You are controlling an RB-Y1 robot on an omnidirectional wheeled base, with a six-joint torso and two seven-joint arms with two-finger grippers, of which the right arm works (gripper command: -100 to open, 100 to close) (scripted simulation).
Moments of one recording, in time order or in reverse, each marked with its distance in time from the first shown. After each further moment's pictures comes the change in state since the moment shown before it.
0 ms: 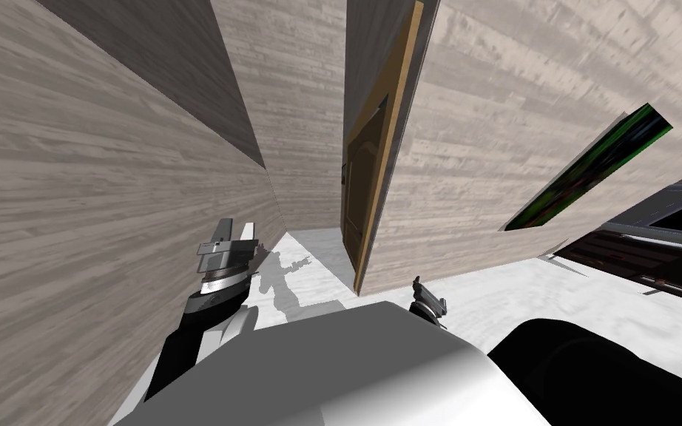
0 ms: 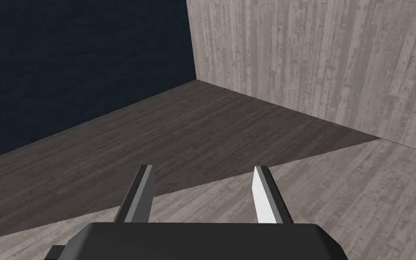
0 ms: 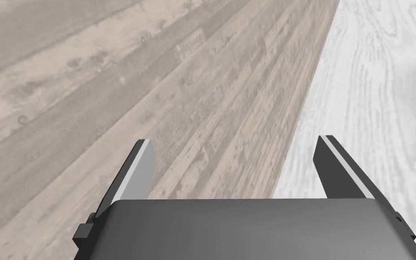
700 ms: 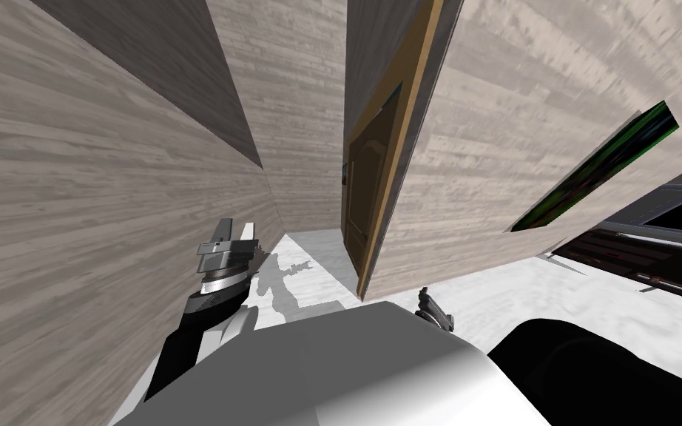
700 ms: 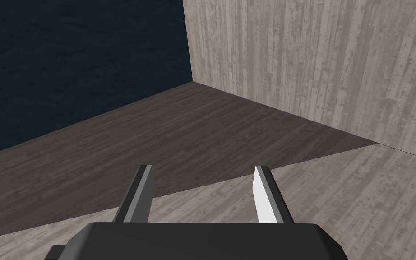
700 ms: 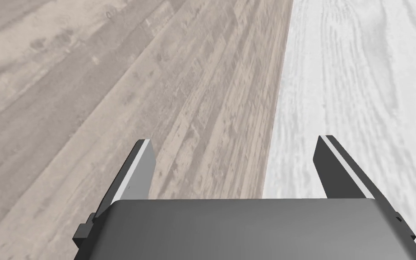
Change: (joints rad) arm 0.008 0.004 -0.006 0.064 -0.126 -0.035 -0.070
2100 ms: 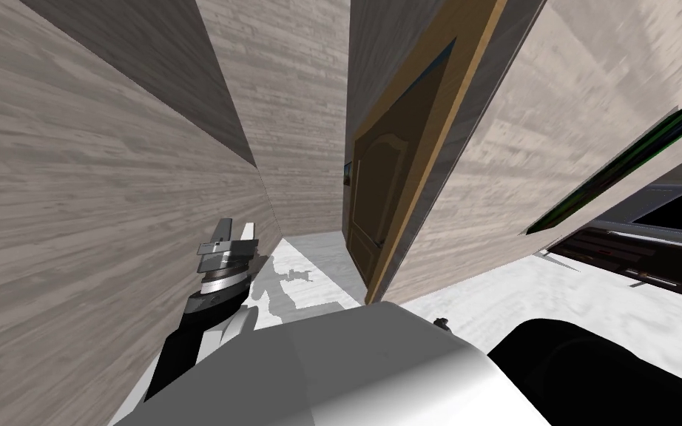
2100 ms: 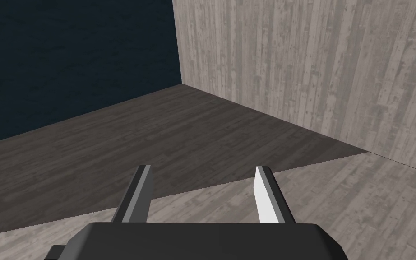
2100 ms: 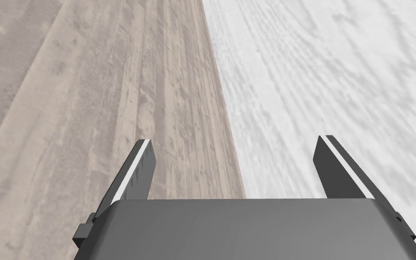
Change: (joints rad) arm 0.000 0.007 -0.016 0.149 -0.275 -0.081 -0.149
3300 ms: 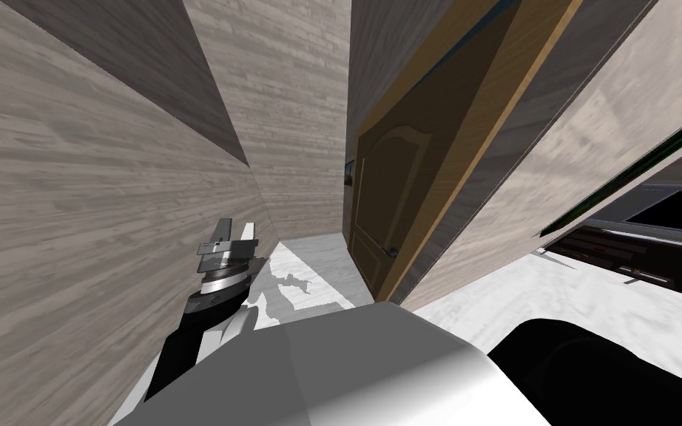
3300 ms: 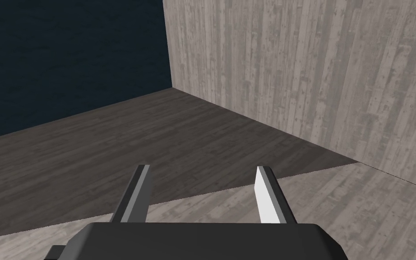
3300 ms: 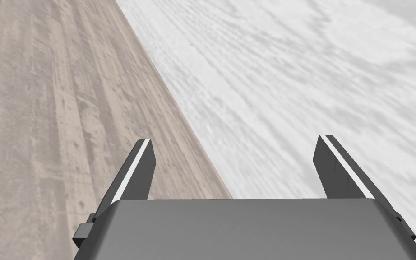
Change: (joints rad) arm -0.003 0.000 -0.014 0.129 -0.224 -0.064 -0.129
